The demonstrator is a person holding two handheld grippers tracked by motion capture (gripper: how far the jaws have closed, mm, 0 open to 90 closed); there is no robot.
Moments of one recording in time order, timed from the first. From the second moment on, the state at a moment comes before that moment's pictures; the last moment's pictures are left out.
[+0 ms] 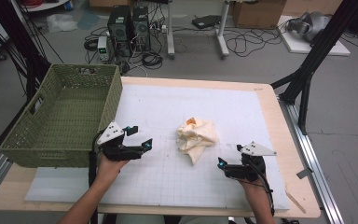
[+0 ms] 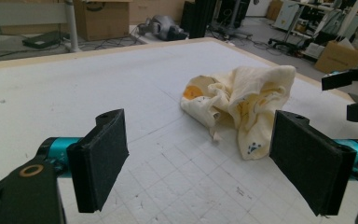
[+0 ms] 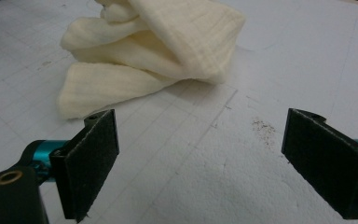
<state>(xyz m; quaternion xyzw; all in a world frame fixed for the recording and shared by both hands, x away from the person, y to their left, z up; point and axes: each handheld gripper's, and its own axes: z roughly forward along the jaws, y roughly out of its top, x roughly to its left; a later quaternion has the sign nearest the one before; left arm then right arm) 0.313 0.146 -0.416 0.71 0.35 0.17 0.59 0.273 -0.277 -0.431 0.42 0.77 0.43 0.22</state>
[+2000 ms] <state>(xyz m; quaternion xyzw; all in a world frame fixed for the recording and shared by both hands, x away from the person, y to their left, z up) 0.317 0.147 -0.425 0.72 0.35 0.15 0.58 0.310 -0.257 -0.373 0.32 0.81 0.43 0.26</state>
